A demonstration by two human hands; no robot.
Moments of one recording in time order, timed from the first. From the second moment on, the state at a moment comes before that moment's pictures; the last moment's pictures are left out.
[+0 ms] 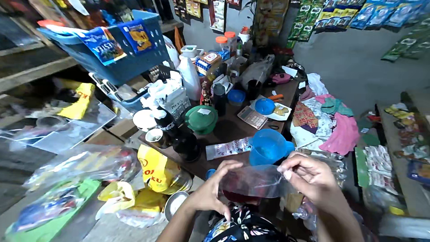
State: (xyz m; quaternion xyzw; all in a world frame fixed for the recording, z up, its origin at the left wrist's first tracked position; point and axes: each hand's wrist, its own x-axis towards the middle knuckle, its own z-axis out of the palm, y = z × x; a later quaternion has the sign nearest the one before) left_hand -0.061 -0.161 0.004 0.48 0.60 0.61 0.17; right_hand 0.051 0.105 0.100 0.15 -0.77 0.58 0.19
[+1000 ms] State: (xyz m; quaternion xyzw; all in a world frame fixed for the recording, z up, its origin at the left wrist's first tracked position) left_hand -0.038 -0.156 -0.031 0.03 0.45 0.86 0.26; right_hand 0.126 0.239 -0.011 -0.31 -0.64 0.58 0.39
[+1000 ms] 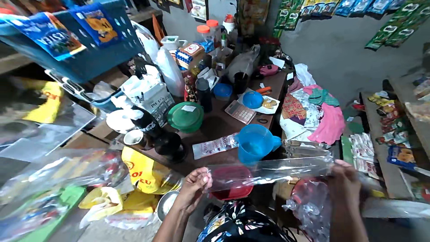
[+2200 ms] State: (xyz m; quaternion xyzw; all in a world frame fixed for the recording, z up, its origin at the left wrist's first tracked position) left_hand -0.020 -0.093 -0.016 0.26 0.78 0.56 0.09; right_hand 0.048 0.119 -0.021 0.02 -0.74 0.67 0.02
